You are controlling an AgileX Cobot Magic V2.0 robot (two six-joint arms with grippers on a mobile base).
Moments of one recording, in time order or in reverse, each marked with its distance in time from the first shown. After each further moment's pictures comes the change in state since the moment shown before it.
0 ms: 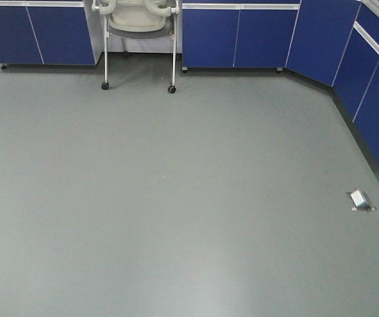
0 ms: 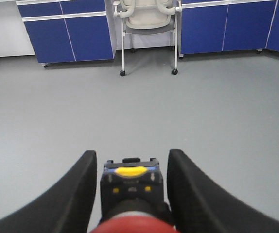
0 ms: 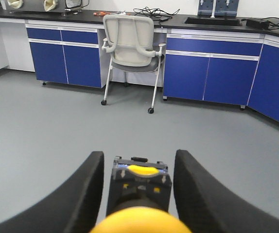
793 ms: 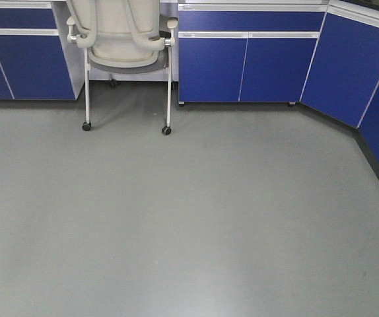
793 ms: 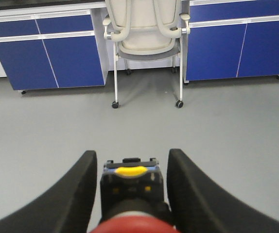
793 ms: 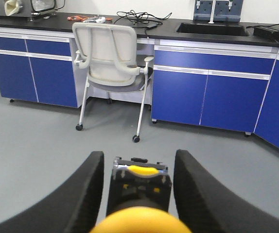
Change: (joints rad) left arm 0.000 0.000 0.000 0.000 0.000 0.000; right arm 0.000 0.000 0.000 0.000 0.000 0.000
